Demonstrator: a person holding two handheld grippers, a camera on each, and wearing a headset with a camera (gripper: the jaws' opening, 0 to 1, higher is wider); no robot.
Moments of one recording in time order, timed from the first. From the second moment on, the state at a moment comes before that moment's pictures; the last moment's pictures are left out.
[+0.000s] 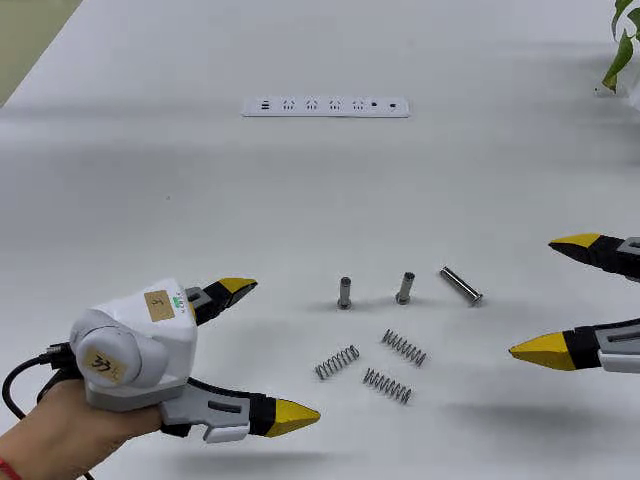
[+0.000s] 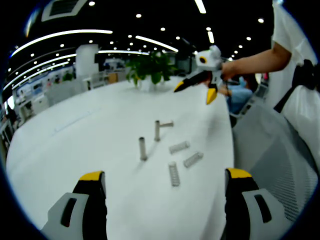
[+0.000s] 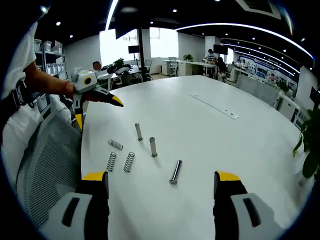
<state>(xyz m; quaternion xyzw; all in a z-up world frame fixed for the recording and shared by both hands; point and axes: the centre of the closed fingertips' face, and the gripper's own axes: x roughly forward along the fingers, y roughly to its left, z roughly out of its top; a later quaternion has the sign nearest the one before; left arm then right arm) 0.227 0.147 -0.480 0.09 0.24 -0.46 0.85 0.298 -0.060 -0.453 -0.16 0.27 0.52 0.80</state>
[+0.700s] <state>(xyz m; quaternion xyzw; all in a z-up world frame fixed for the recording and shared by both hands) 0.234 0.150 -0.484 0.08 0.24 -0.46 0.85 0.345 -0.029 -0.467 -0.17 0.30 0.52 0.78</state>
